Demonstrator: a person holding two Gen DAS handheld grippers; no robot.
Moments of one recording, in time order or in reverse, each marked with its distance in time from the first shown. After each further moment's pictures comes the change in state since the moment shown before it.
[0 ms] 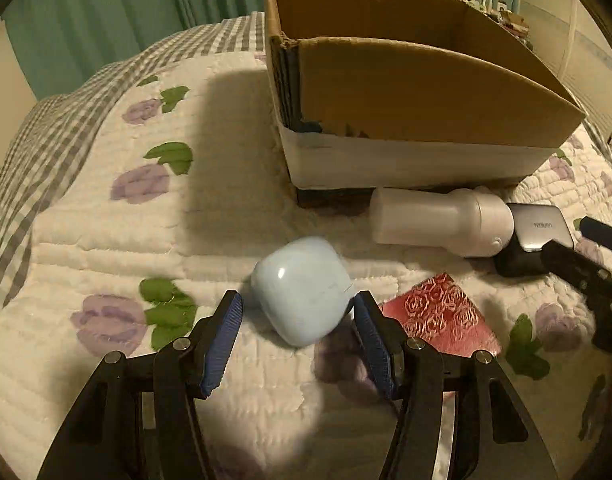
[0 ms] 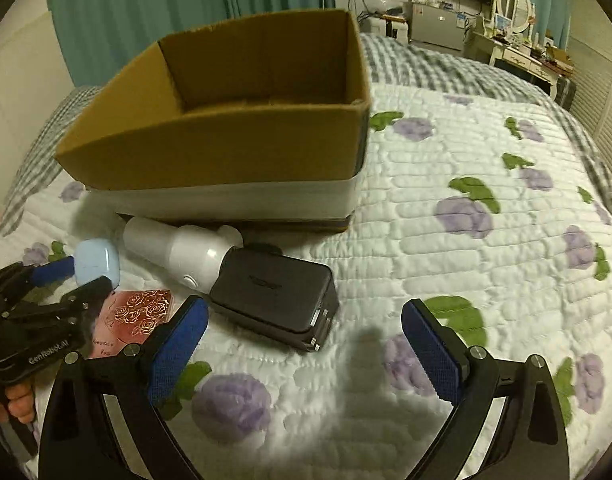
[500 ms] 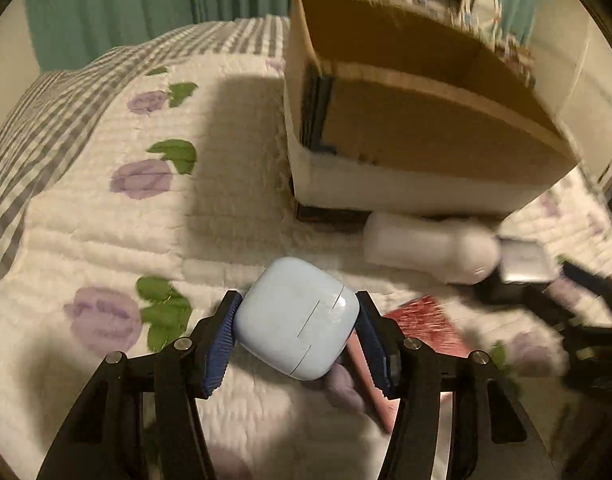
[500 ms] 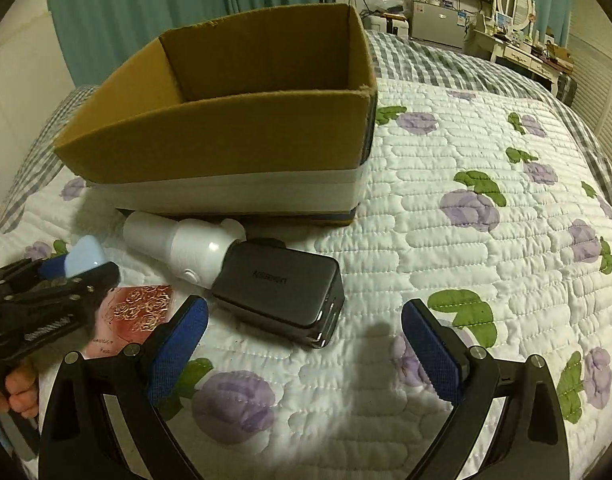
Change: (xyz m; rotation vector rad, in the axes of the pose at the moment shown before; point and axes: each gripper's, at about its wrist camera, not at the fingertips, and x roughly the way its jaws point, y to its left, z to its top) left arm -0.015 0.014 -0.002 -0.127 -0.042 -0.091; right arm -0.005 0.003 -0.005 -0.006 -0.007 0.002
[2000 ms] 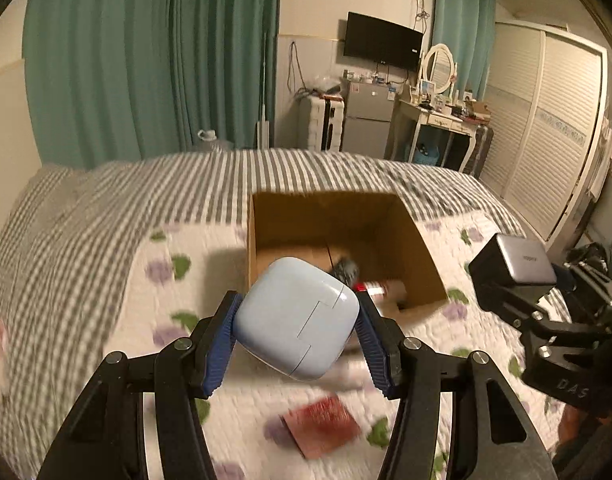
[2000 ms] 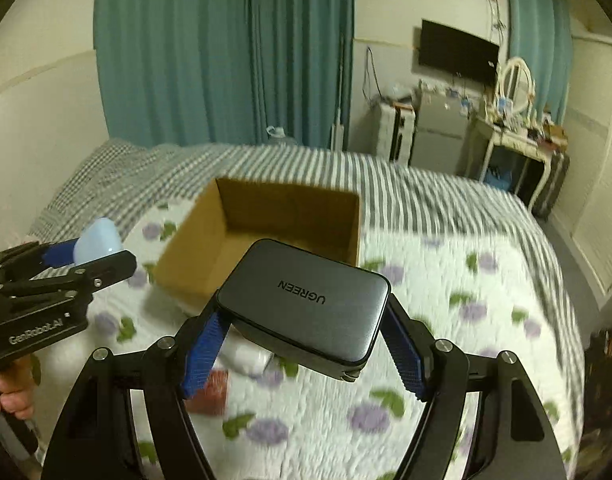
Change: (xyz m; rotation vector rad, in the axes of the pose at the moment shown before) left arm -0.132 -0.035 0.094 0.083 -0.280 -0.069; right arm -0.140 0.020 0.085 -0.091 -0.284 -0.014
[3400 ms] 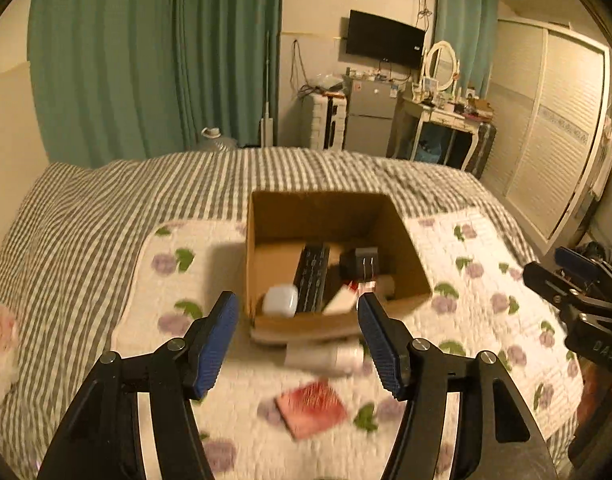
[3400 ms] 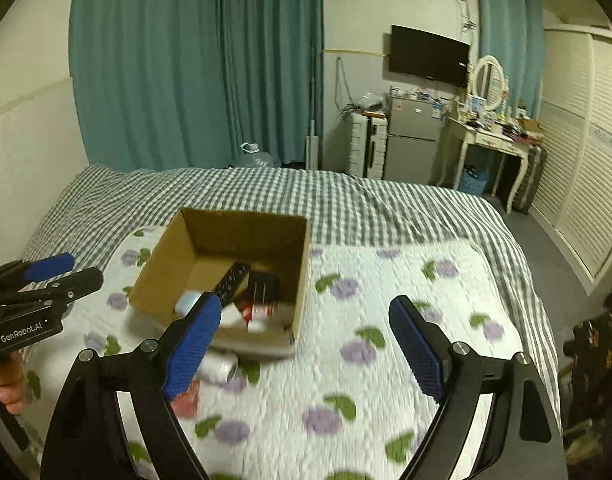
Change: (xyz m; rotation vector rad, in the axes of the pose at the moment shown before) left arm -0.034 -0.014 -0.017 -0.005 0.024 0.025; right arm -0.057 -0.047 -0.012 0.086 -0.012 -0.069
